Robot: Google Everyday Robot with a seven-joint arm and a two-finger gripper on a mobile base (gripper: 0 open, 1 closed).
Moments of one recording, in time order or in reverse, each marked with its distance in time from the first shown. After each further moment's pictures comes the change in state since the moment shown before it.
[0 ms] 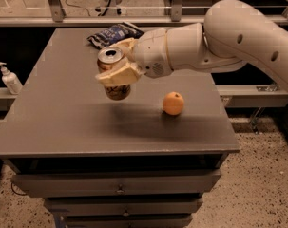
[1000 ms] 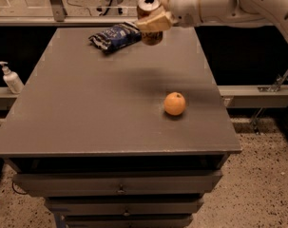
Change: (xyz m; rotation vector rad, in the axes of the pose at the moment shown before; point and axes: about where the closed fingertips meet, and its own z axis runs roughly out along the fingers) arm 0.010 -0.171 -0.084 0.266 0.040 -0.150
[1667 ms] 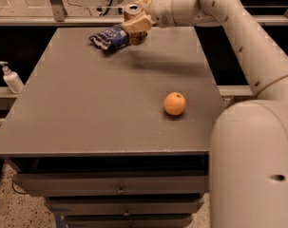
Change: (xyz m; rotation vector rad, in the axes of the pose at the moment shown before) arm 0.062 -0.055 0.096 -0.064 -0.029 0.084
